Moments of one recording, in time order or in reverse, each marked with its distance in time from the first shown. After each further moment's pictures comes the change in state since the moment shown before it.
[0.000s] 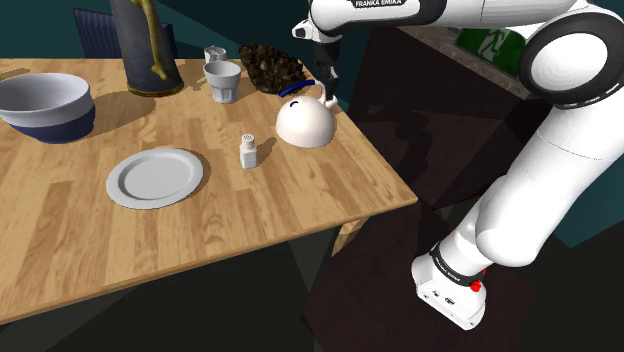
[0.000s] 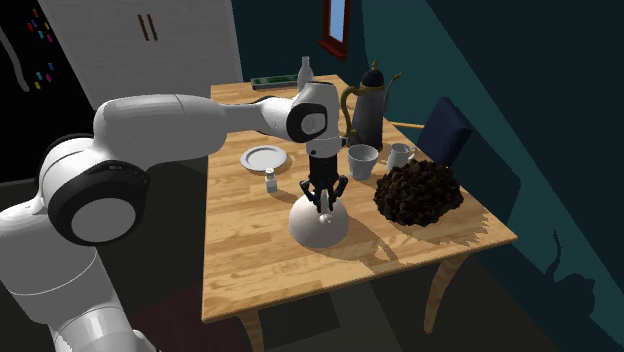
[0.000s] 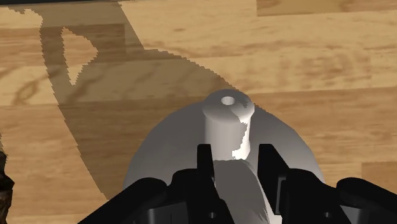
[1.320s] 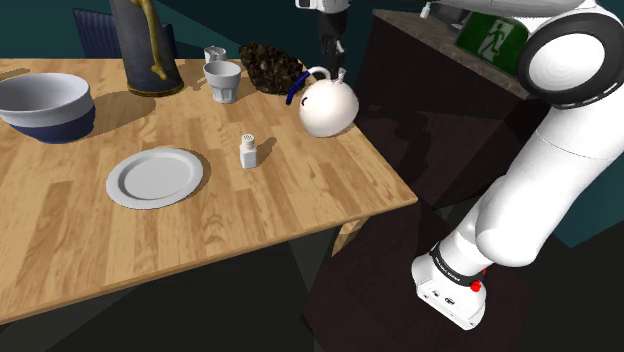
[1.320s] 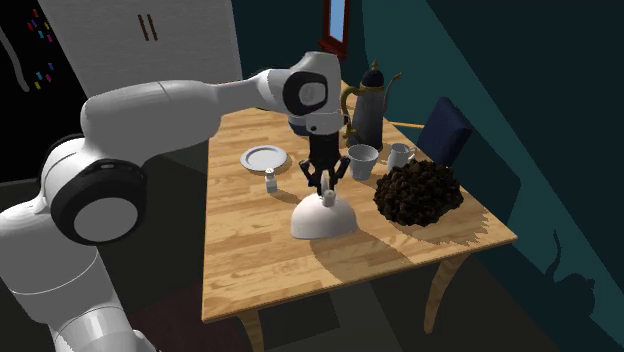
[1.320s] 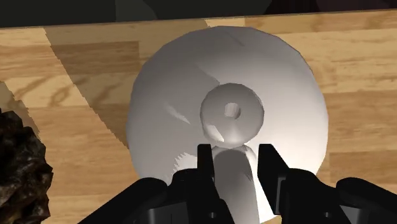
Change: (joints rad) arm 0.002 0.007 0.000 0.181 0.003 -0.172 -0.032
